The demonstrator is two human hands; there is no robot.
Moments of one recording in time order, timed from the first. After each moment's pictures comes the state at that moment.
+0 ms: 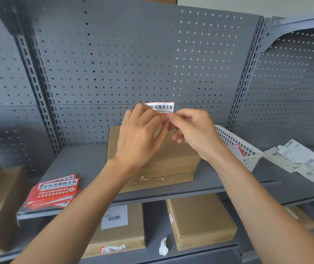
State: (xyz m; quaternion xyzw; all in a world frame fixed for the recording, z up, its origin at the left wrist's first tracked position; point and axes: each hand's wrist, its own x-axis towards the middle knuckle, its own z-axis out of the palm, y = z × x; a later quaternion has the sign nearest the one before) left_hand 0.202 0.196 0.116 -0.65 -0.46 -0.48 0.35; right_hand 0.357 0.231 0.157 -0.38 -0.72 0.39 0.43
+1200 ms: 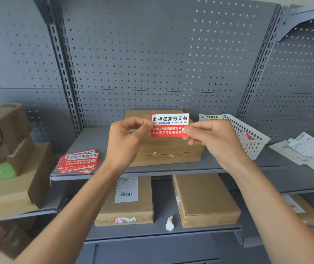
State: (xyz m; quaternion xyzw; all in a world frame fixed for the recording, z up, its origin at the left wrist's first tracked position) left_hand 0.188 0.105 0.091 -0.47 -0.54 -0.67 -0.19; right_hand 0.396 0.180 0.122 -0.36 -0.72 0.42 0.42
